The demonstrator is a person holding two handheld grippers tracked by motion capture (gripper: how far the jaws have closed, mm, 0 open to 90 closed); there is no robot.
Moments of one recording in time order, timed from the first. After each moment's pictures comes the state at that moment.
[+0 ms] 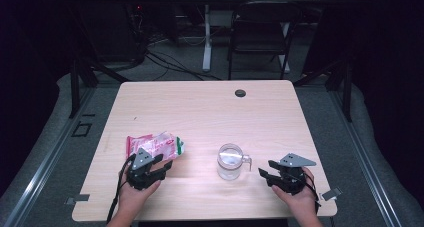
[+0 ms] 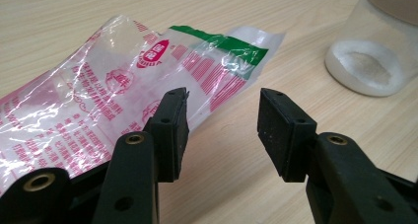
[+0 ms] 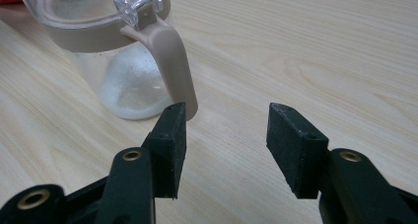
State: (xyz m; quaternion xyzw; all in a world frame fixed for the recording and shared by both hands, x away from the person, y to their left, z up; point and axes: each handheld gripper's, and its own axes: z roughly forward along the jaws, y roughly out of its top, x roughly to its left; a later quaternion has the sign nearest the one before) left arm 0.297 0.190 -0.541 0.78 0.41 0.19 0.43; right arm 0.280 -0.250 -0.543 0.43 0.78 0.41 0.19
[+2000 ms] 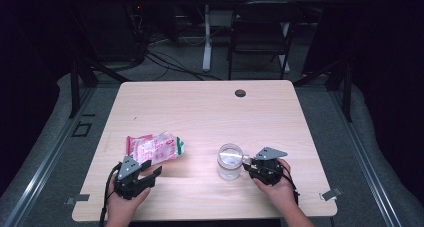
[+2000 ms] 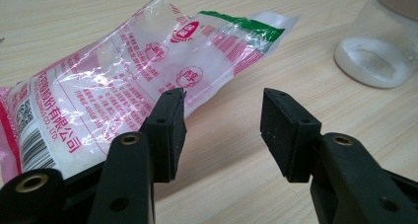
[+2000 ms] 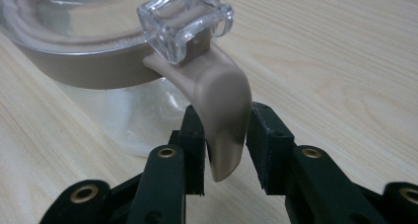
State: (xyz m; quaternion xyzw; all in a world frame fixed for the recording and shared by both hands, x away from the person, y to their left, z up) left arm 0.271 0.215 -0.538 0.76 0.45 0.21 0.43; right arm 0.312 -0.200 -0.558 0.39 0.82 0.38 0.18
